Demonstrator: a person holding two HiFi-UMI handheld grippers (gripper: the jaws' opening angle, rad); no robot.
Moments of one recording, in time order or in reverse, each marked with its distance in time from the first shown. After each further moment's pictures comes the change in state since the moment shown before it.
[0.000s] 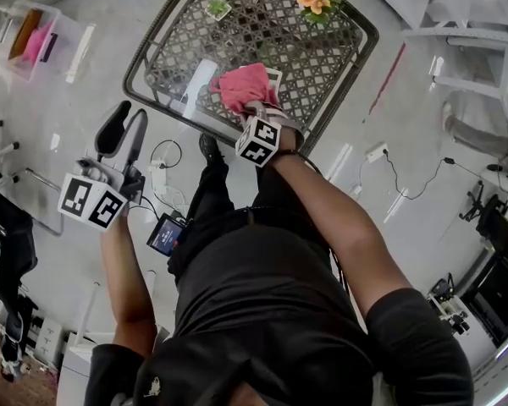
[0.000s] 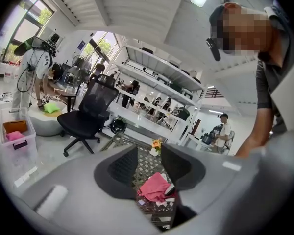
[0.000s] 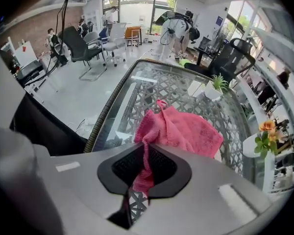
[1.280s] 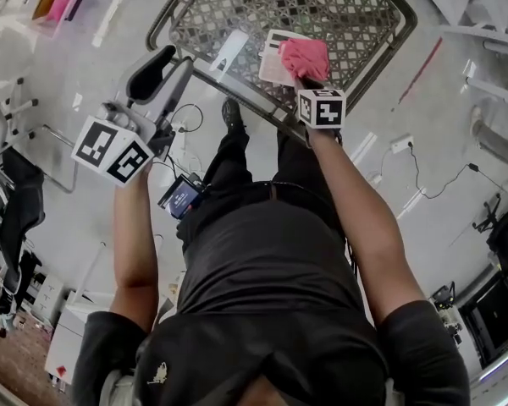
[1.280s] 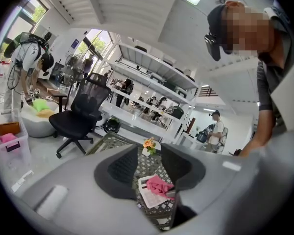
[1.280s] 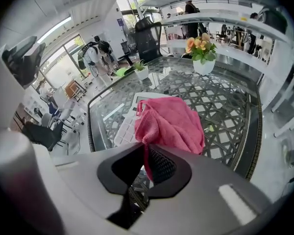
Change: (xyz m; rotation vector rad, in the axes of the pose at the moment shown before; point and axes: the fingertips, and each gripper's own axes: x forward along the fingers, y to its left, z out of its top) left arm 0.022 -0.047 -0.001 0.031 0.007 -0.062; right arm -0.042 -0.047 -0.066 0.923 -0.180 -0.030
